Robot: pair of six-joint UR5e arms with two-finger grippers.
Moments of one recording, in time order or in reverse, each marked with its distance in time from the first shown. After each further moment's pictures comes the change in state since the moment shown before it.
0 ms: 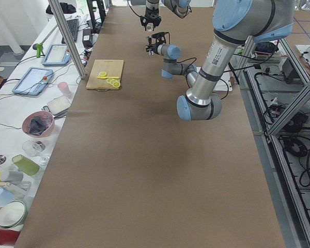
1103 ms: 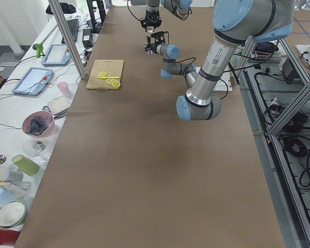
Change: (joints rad) left arm -0.011 0.000 -0.002 -0.005 -0.003 -0.001; right arm -0.033 0.072 -0.071 -0.064 -0.046 -0.029
